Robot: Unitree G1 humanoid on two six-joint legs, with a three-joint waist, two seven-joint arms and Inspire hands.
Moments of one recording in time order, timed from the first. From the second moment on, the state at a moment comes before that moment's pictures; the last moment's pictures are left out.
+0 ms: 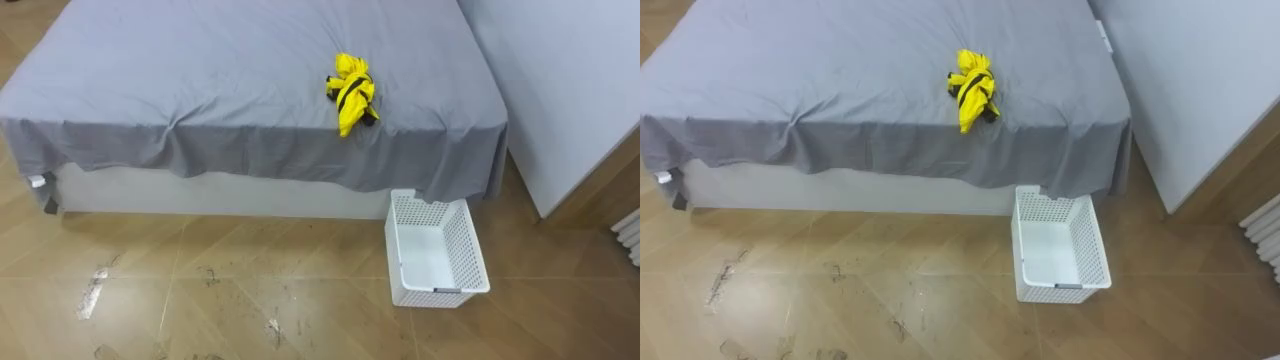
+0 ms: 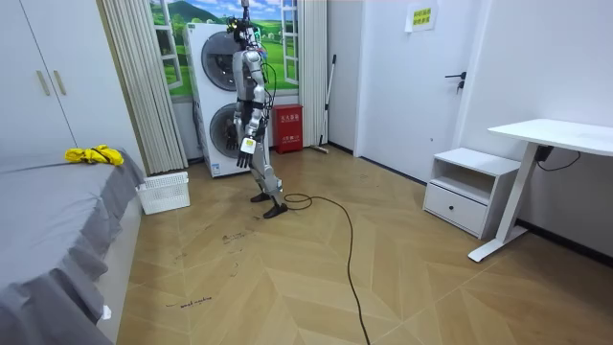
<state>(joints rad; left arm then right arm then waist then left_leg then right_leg) 0.16 0.15 -0.10 1.10 0.05 -0.12 0.19 0.10 -0.16 0.18 1.24 0.43 -0.07 0.11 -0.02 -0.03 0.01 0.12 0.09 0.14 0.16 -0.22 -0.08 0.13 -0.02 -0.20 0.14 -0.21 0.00</state>
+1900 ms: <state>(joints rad) 0.17 0.13 -0.15 1.06 -0.28 -0.23 0.10 0.07 -0.18 0.10 0.91 0.70 -0.13 0.17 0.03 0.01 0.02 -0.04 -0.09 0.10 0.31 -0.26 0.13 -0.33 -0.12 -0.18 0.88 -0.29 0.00</state>
